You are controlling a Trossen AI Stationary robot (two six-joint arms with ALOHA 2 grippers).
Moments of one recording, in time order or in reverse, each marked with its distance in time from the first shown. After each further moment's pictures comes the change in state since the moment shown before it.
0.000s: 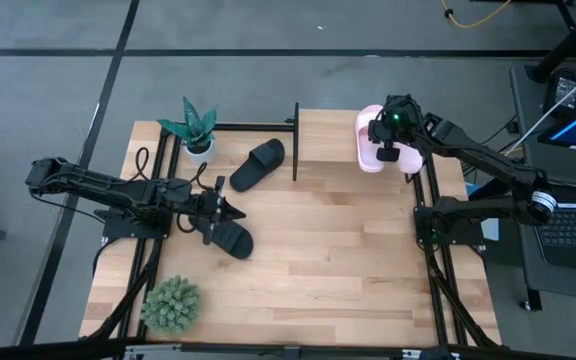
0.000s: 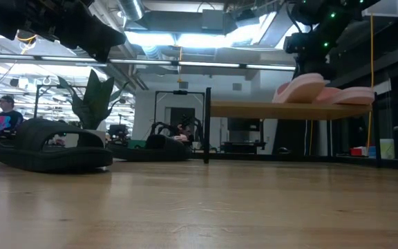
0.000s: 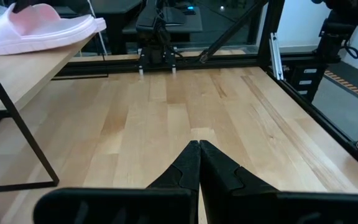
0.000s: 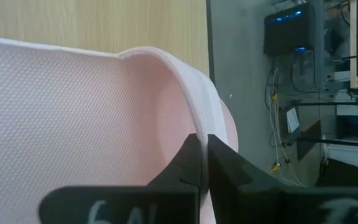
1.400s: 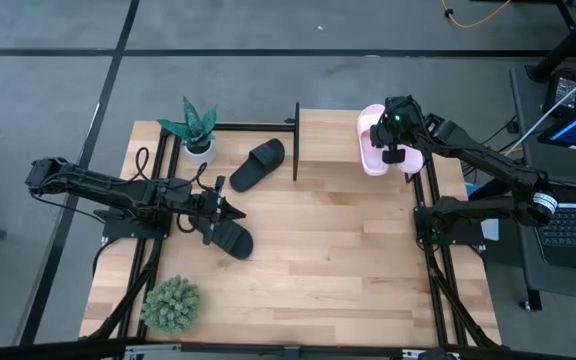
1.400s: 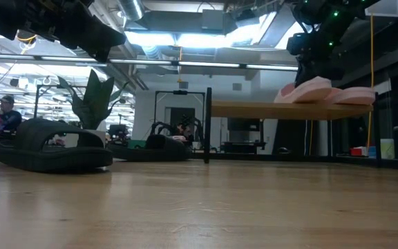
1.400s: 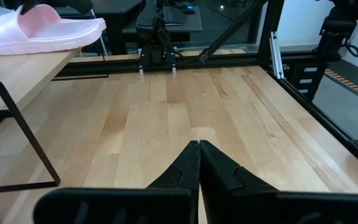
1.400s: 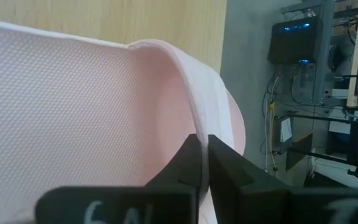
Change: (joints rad) left arm 0.000 0.000 0.000 -0.002 0.000 0.008; right arm 0.000 -0.017 0.001 -0.052 -0.001 -0.119
